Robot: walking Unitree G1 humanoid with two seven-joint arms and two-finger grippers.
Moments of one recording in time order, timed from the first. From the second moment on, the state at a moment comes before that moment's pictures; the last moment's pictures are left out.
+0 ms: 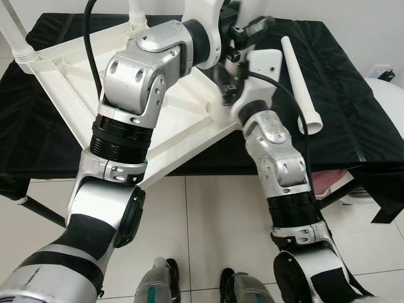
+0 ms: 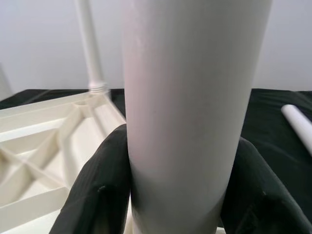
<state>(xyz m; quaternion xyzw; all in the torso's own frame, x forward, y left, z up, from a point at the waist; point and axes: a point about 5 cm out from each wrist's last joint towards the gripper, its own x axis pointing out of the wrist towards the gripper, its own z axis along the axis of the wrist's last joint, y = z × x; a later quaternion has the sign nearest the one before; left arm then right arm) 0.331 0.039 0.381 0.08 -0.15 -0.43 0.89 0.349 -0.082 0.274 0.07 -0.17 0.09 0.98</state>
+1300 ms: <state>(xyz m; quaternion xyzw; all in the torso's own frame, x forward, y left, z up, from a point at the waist) 0.355 0.114 0.312 -0.04 -0.05 -0.26 0.96 0.362 -0.118 0.277 0.03 -0.18 0.12 0.98</state>
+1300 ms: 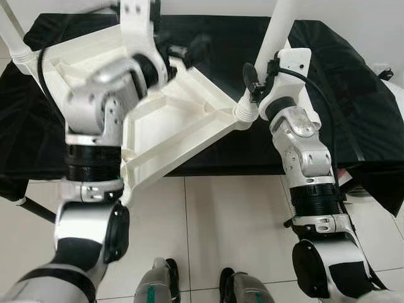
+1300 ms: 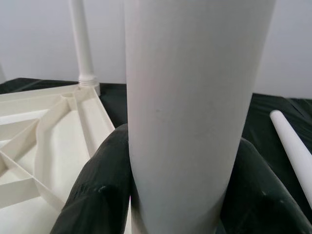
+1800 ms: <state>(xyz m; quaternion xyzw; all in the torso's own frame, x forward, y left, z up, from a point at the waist) 0.347 0.121 0.237 -0.02 0.00 -0.19 0.98 0.354 -0.125 0.275 0.04 -0.23 0.17 0.96</state>
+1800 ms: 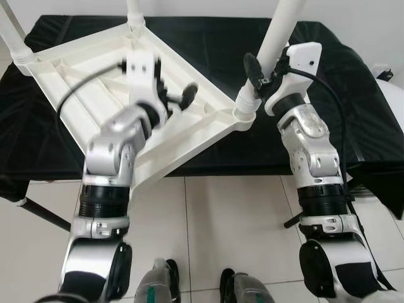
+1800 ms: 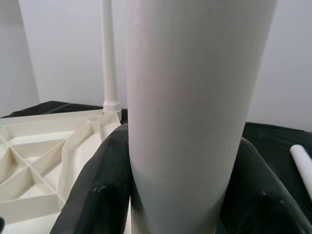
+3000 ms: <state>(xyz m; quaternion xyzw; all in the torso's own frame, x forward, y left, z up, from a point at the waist) 0.324 0.104 0.211 0.10 -0.02 -0.19 0.98 0.344 -0.121 0.254 0.08 -0.24 0.23 0.94</state>
